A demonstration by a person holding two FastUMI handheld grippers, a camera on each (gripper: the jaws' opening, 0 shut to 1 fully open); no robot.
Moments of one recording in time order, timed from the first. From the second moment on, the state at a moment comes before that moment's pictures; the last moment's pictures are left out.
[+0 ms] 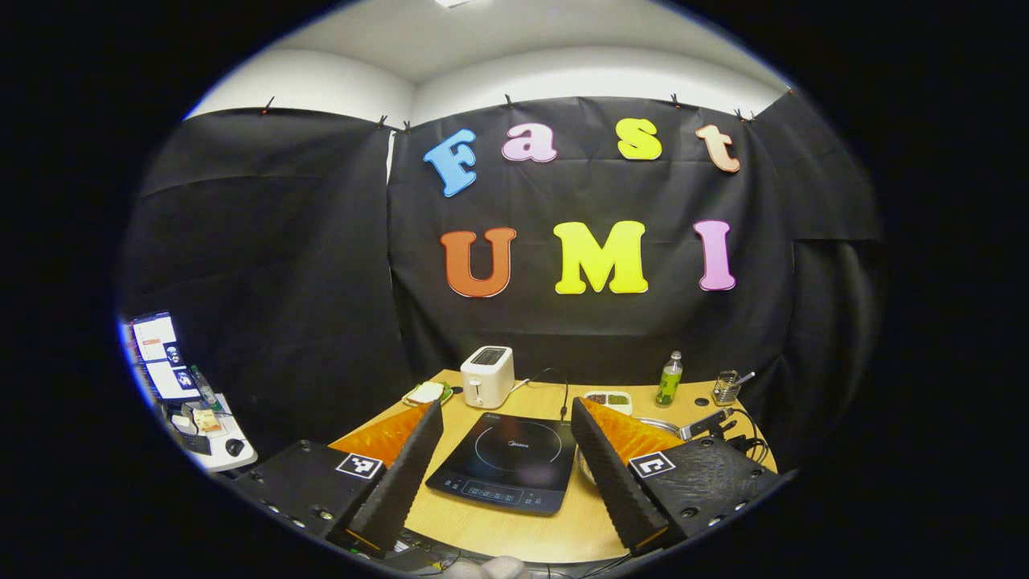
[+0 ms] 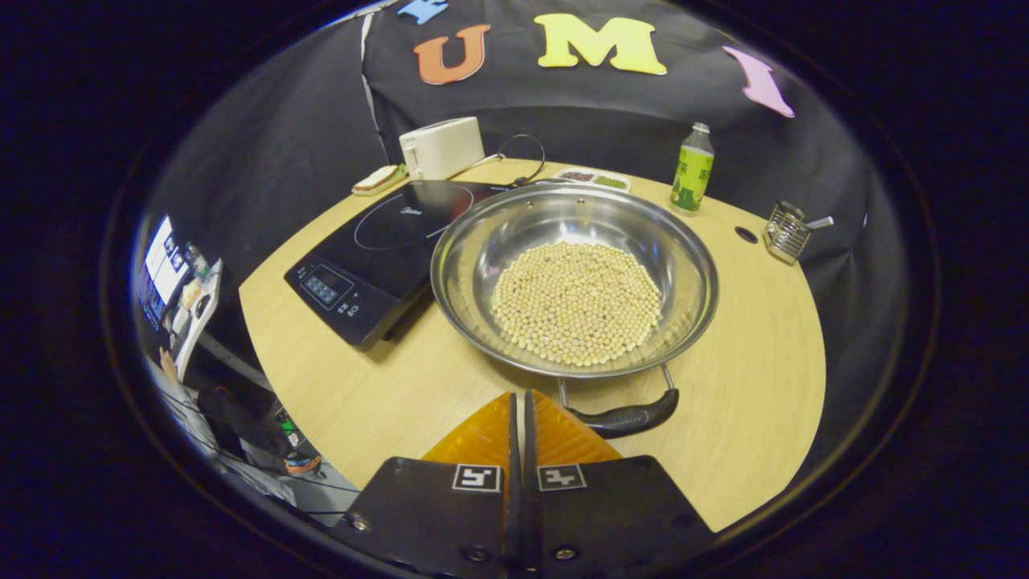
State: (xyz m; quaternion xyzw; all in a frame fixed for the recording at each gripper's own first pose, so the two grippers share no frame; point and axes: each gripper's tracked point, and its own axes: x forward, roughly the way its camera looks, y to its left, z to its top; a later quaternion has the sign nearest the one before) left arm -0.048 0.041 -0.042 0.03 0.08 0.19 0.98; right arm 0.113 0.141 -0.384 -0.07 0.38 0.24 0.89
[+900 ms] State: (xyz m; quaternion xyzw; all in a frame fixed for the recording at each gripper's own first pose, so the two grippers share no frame) left arm 0.015 0.009 -0.040 0.03 0.08 0.22 0.97; right arm 0.158 0.067 -0.391 -0.07 0.40 0.28 0.87
